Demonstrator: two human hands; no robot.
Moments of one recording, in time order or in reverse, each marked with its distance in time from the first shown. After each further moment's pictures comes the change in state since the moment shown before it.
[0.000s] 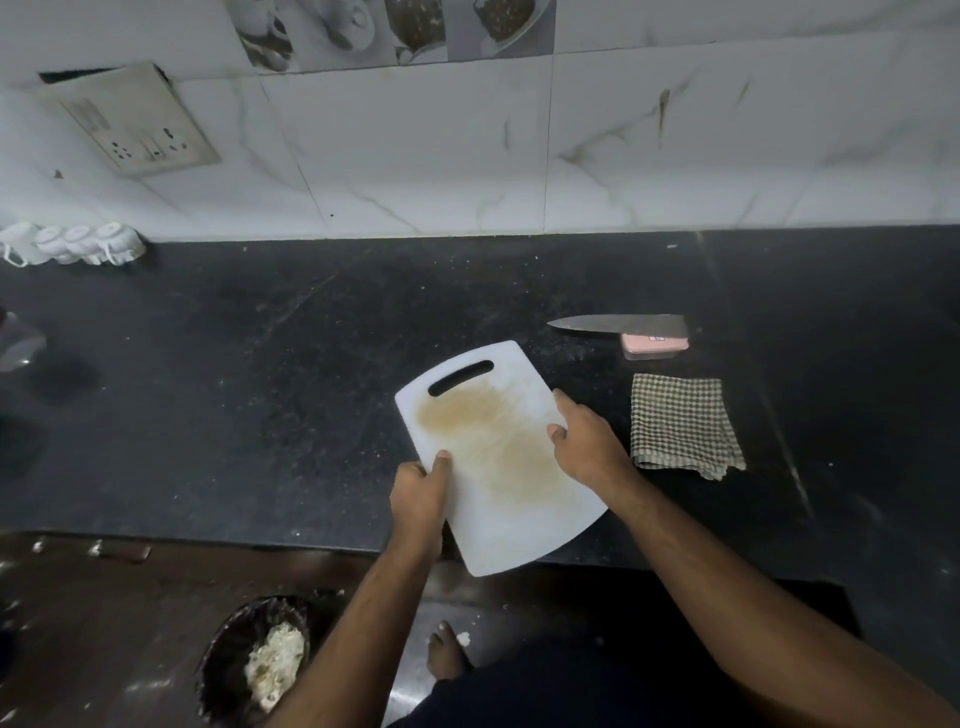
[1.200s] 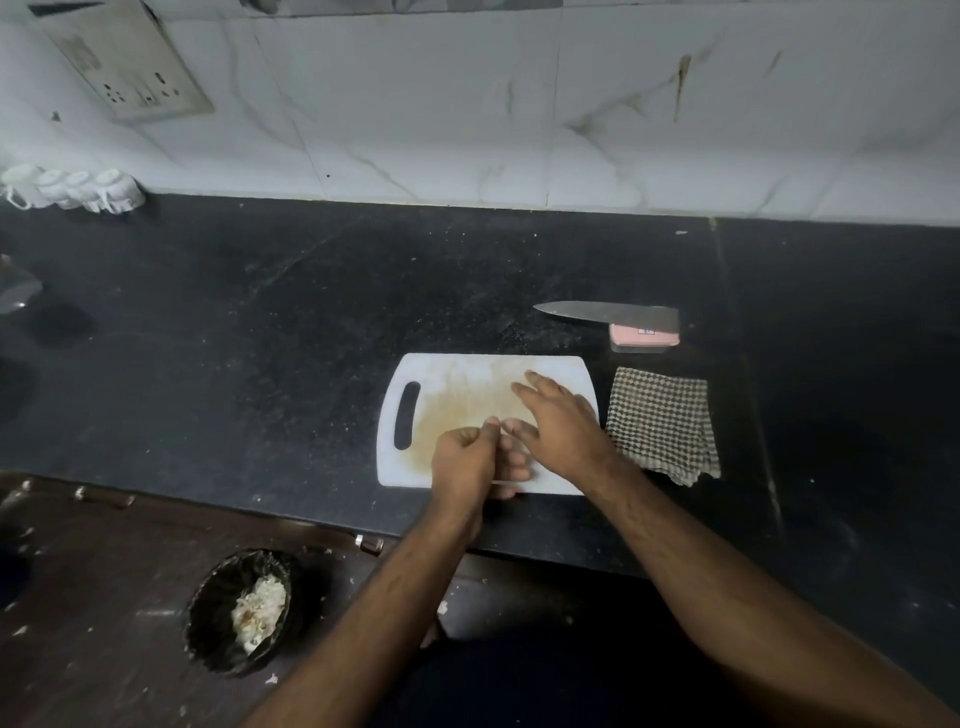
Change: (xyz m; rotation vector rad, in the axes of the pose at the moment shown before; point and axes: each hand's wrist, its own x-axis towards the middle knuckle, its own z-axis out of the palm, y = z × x) left_hand -0.075 0.051 0.072 -0.210 -0.257 -0.016; right_hand 0.027 0.033 -0.006 -0.255 -0.070 -0.377
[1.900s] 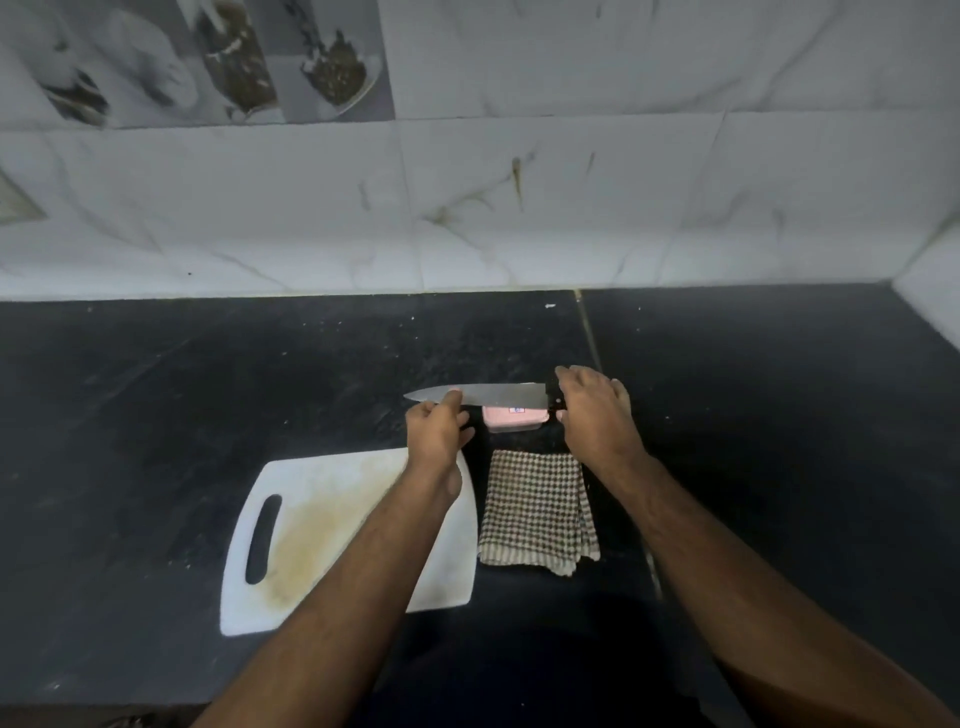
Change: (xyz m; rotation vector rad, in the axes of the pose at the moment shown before) left_hand 0.101 0.072 0.153 -0.245 0.002 0.012; right_hand 0.016 0.166 -0.115 -0.224 0.292 0.290
